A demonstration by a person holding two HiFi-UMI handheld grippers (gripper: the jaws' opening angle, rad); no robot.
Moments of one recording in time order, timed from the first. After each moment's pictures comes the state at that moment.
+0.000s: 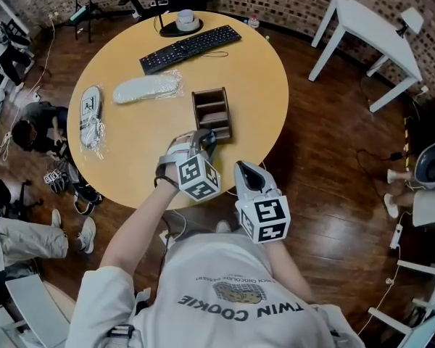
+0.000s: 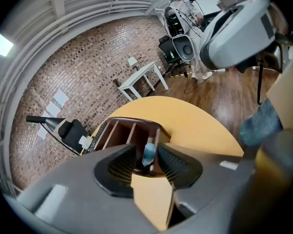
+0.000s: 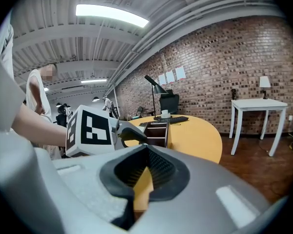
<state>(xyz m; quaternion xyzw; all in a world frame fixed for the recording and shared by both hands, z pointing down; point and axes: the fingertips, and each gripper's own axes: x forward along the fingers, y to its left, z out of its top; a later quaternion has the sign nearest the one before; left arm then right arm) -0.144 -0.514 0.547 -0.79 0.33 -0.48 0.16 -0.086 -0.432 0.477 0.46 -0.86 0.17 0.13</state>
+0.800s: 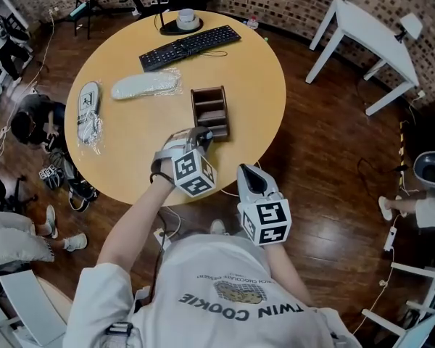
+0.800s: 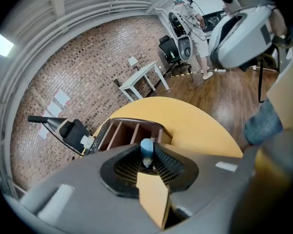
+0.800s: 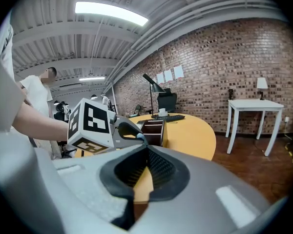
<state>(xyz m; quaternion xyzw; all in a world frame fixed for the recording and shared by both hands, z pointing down) -0.148 -0.514 0.535 -0.79 0.34 -0.48 0.16 -0.071 -0.420 0.477 0.47 -0.85 0.17 0.14</state>
